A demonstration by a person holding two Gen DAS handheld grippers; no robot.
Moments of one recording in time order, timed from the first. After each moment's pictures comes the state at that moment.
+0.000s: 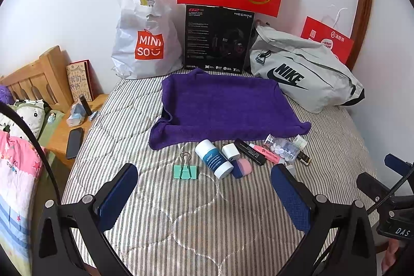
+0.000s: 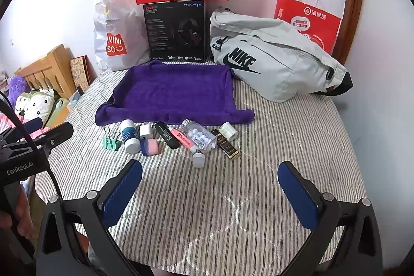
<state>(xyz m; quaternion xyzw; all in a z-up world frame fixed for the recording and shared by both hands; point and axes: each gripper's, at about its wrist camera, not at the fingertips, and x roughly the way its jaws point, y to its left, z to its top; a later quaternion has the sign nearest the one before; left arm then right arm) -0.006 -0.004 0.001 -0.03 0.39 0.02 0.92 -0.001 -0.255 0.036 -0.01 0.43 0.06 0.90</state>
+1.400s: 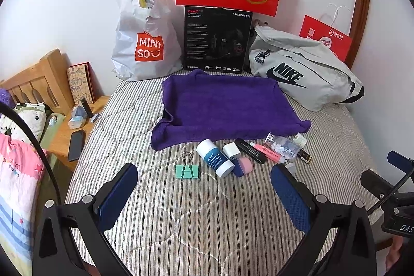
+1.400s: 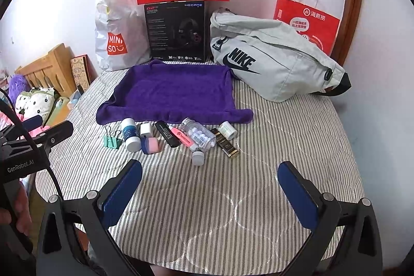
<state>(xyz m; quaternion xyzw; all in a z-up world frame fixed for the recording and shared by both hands) -0.009 -0.005 0.003 -0.03 0.39 0.02 0.92 -0.005 -0.257 0.039 -0.01 0.43 0.06 0.90</state>
